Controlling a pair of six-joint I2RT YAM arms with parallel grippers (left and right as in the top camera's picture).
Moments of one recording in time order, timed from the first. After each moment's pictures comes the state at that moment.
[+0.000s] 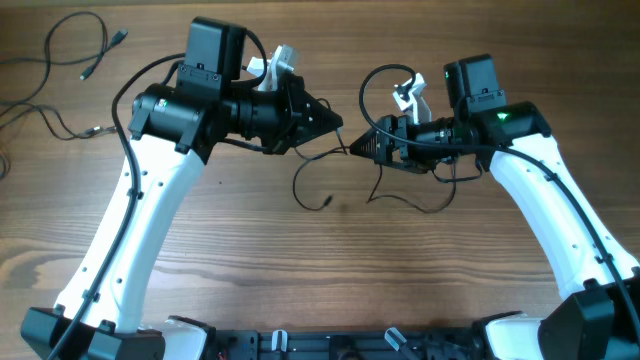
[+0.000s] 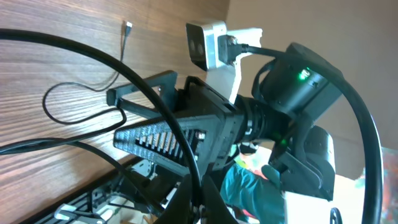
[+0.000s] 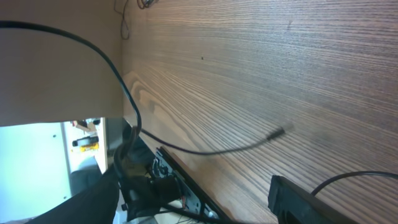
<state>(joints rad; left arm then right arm) -0.32 1.52 1.56 -0.93 0.93 -0.86 0.23 1.54 1.26 -0.87 -0.89 0.34</state>
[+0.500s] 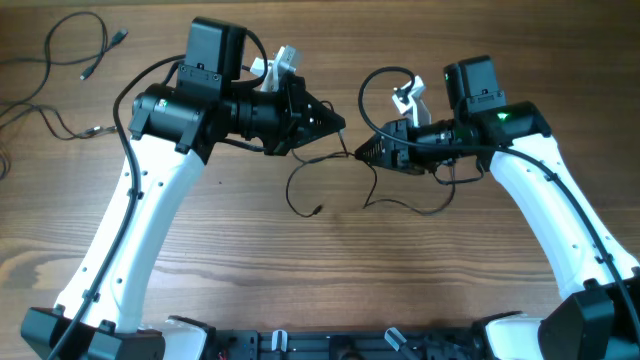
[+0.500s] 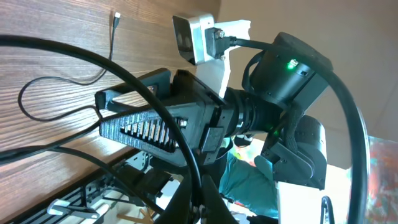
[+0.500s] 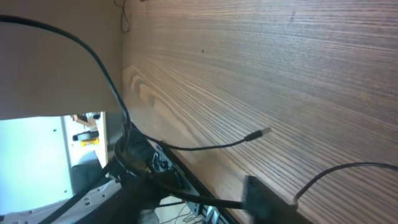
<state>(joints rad) -0.32 1.52 1.56 -0.92 0.97 -0.86 0.23 1.54 1.26 -0.90 -0.90 0.29</state>
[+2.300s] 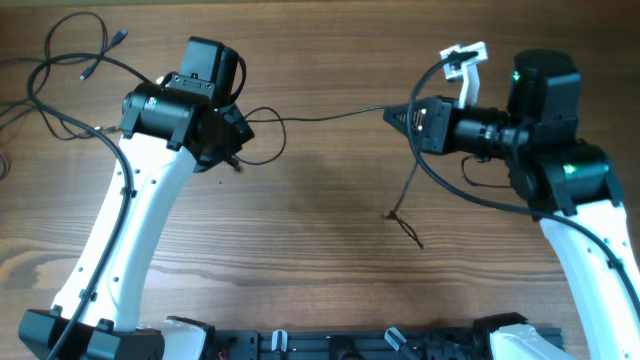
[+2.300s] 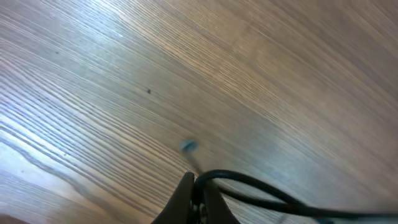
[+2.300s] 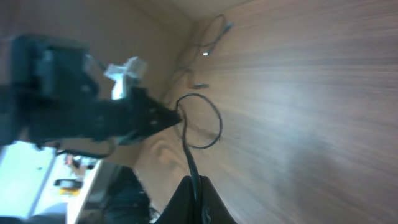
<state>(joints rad) -0.27 1.52 1.56 -1.29 -0.14 -0.81 0.18 1.23 1.26 -0.61 -0.87 0.48</state>
